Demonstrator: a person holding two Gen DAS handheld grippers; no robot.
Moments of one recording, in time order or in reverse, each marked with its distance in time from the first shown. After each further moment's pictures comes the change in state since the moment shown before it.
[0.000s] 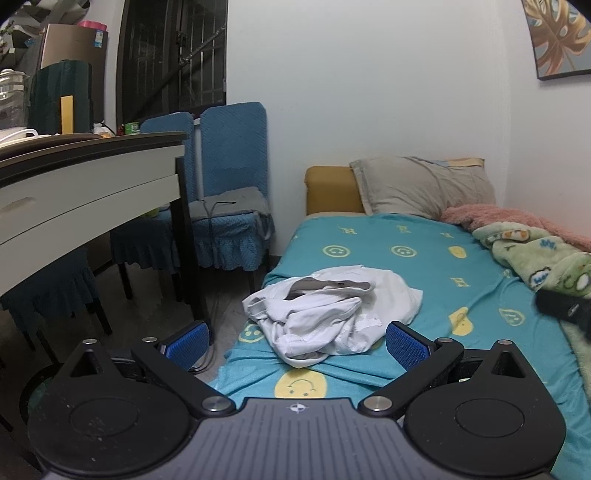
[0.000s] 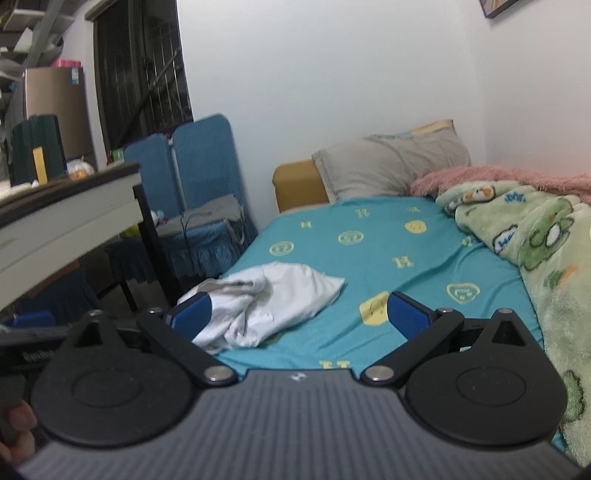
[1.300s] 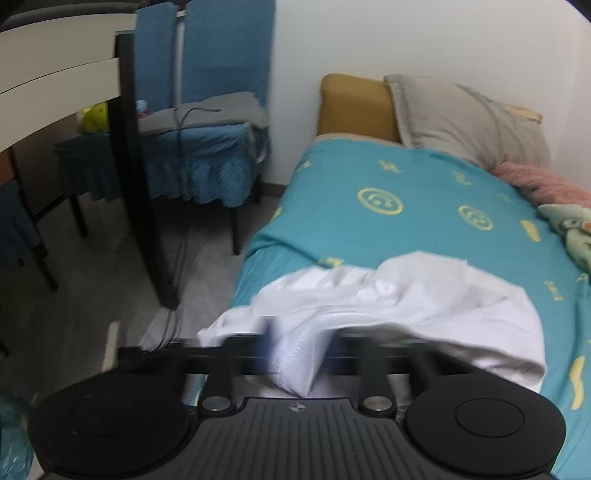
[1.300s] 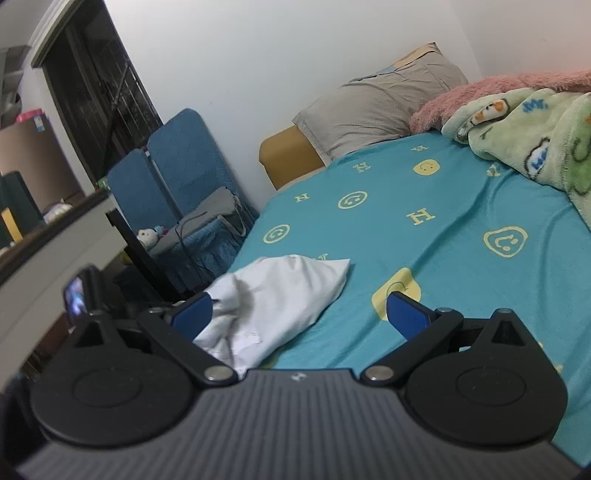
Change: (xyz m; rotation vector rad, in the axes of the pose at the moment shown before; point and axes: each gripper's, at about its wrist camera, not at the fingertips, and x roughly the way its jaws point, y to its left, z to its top) left arm 0.340 0.050 0.045 -0.109 0.243 -0.104; right arm 0.138 -0.065 -0.014 0.273 0.130 0.093
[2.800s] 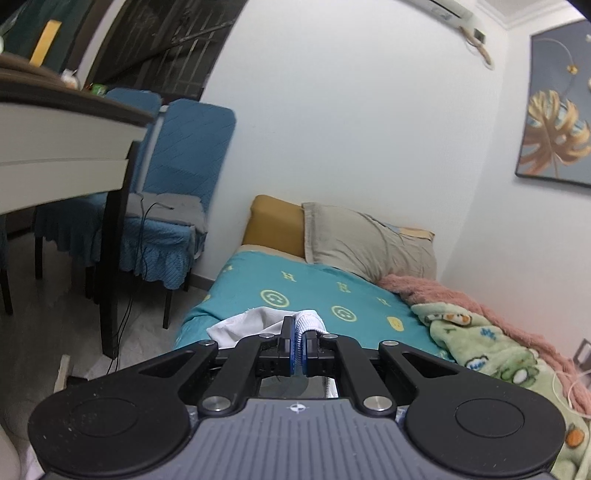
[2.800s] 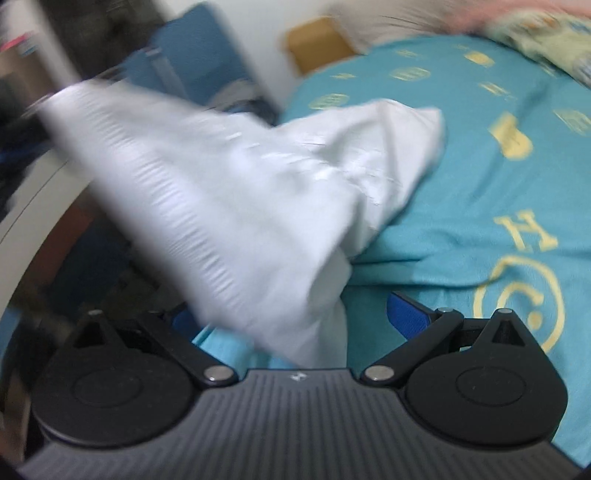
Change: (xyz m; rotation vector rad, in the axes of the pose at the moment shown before) left arm -0.239 0.015 -0.070 -0.132 -0.328 -0.264; right arm 0.061 0.134 -0.109 0.063 0.273 -0.120
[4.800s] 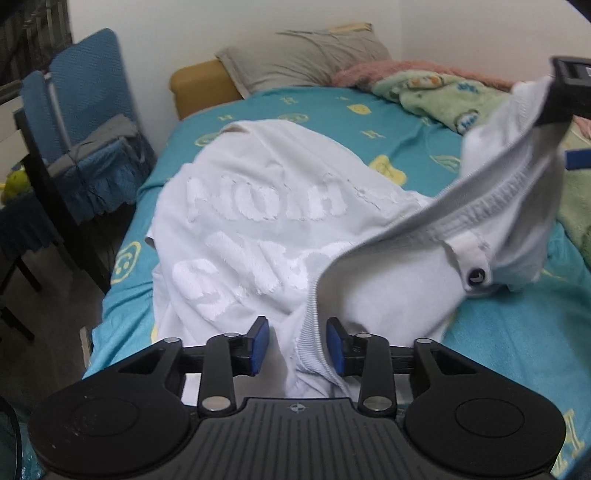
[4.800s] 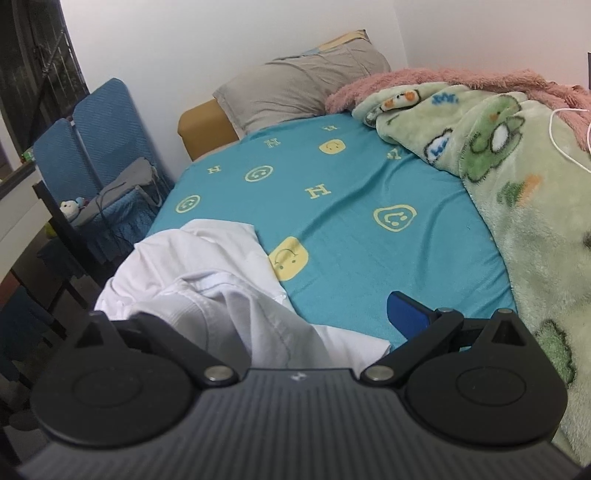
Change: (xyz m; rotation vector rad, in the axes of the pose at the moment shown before) left arm 0.082 -0.087 -0.144 0.489 0.494 0.075; right arm -0.131 -0.165 0.095 -0.061 -0.198 -0.181
